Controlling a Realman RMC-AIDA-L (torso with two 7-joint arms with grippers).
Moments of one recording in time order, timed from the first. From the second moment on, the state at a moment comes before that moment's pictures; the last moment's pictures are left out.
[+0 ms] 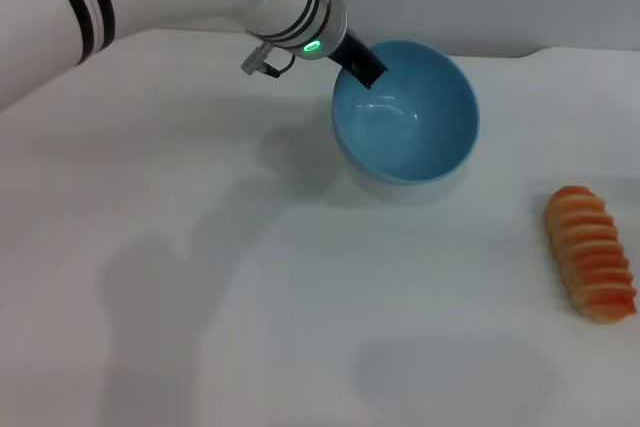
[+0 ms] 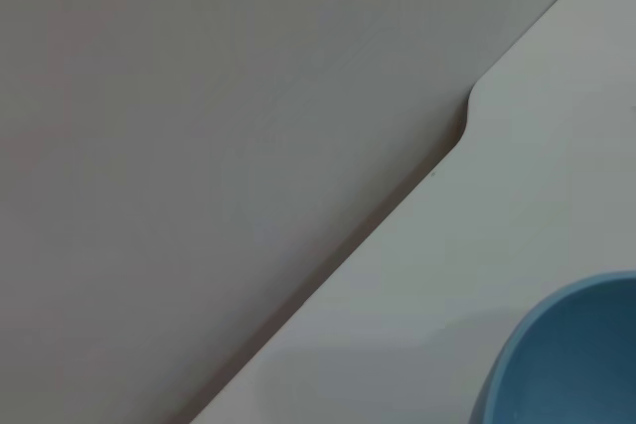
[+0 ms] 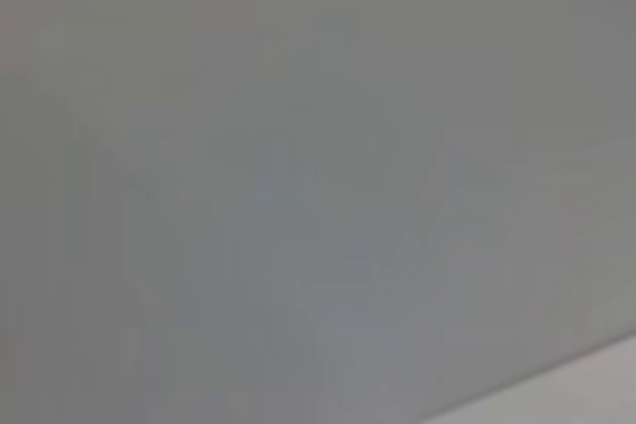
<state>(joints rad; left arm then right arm) -1.02 -2.06 1.75 0.72 2.55 0.73 -2.79 0.37 2.06 -0.59 -0.35 -1.21 -0.88 1.13</state>
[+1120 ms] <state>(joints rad) -0.98 -2.07 1.71 0.70 2.55 0.71 -2.82 0.56 2.01 -0.64 -0.59 -2.42 -1.11 2.30</state>
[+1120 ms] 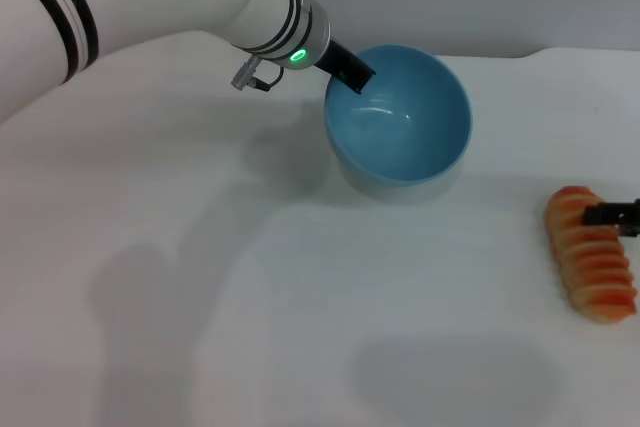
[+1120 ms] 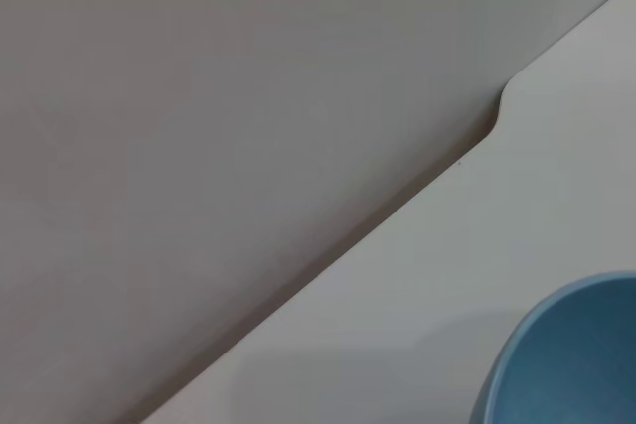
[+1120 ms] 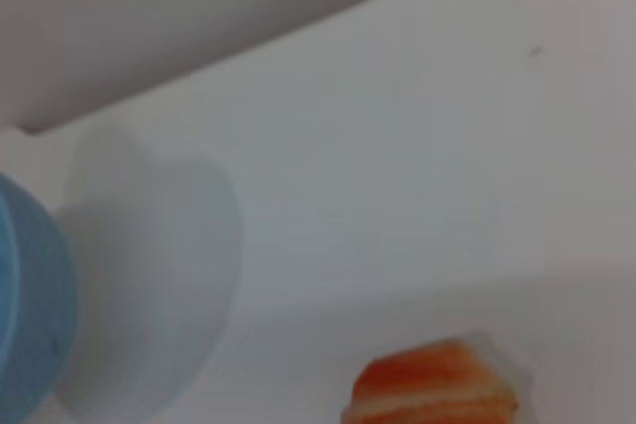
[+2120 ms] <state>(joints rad) -0.96 -2.07 1.71 0.70 2.54 0.71 -2.81 0.61 2.06 -0.64 -0.62 -2.46 -1.12 2.27</state>
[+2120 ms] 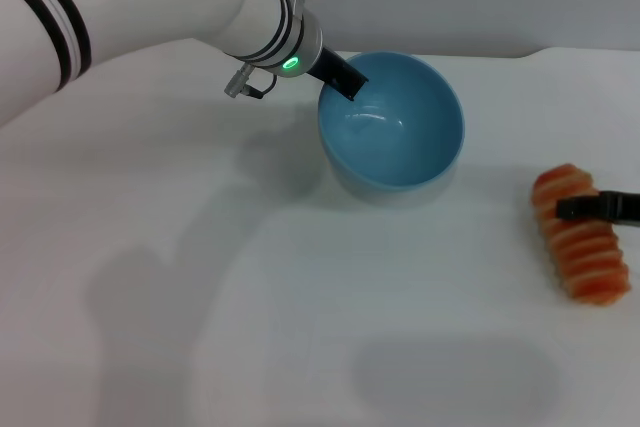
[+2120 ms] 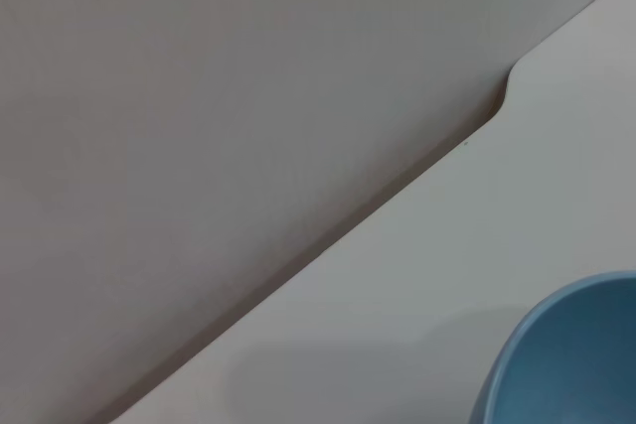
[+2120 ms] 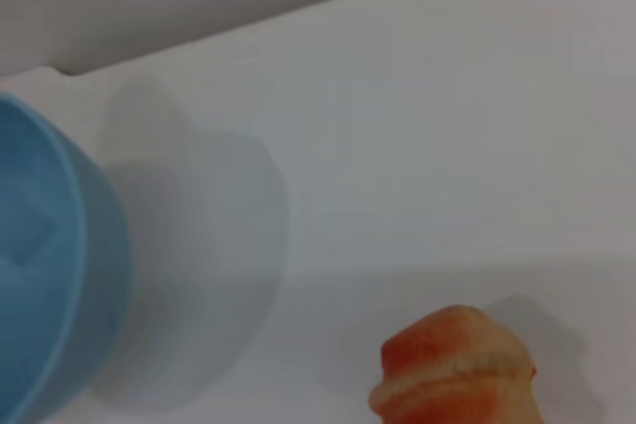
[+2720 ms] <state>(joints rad) -0.98 -2.07 1.83 0.74 2.41 0.77 -2.81 0.59 2.06 -0.66 -0.83 -1.97 -1.39 2.03</state>
